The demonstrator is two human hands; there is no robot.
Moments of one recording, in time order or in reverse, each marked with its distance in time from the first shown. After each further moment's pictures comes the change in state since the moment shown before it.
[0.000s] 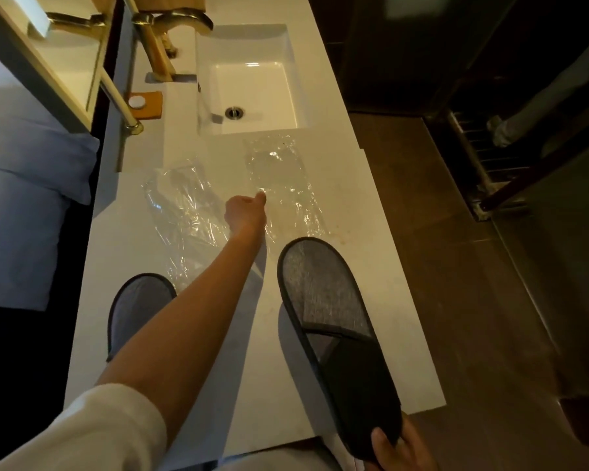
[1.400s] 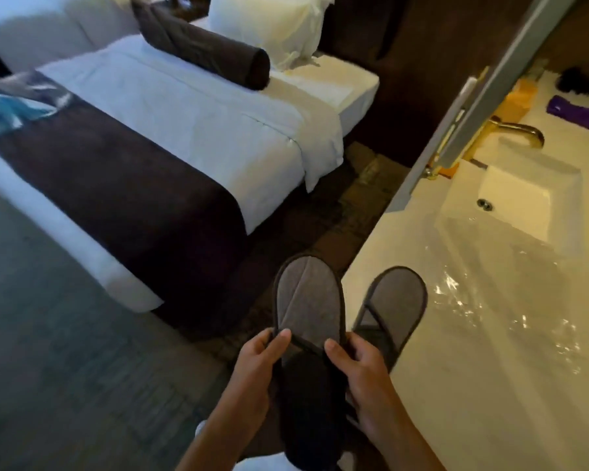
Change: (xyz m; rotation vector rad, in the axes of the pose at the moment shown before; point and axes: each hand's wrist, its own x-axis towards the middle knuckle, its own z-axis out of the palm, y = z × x) left_hand -0.272 -0.228 -0.394 -0.917 0.101 -0.224; right_hand -0.088 0.149 0.257 -0.760 -0.917 -0.139
